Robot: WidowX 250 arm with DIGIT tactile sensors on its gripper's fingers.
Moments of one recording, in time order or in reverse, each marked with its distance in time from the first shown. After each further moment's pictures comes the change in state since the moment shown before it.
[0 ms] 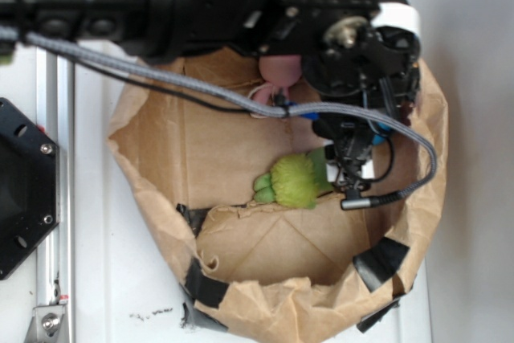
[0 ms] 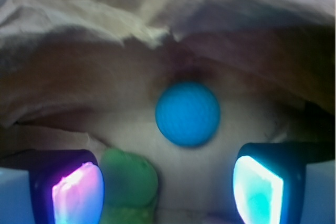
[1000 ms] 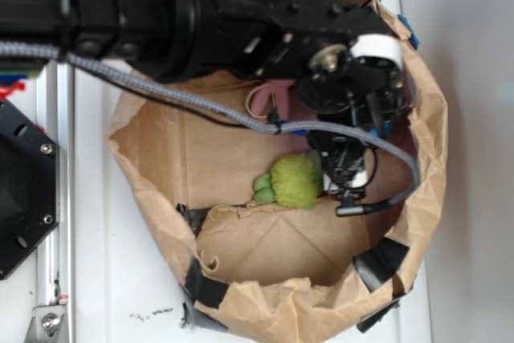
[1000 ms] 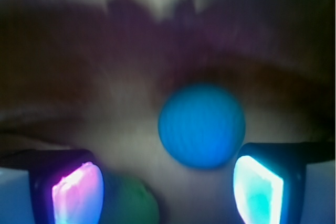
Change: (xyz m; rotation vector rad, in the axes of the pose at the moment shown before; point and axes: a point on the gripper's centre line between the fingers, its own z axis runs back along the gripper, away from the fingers) arm -0.011 -0.003 -0.031 -0.021 -0.041 -0.026
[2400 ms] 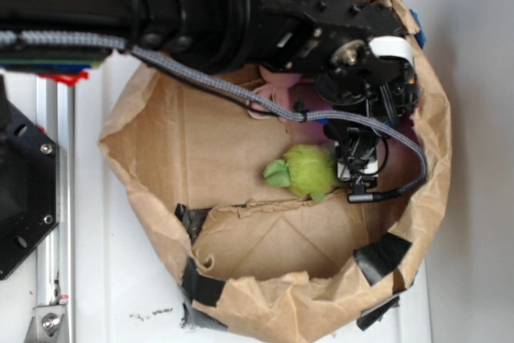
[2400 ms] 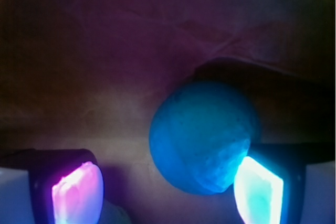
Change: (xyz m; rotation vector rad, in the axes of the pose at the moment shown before) arm 0.011 0.017 -0.020 0.013 -0.019 -0.042
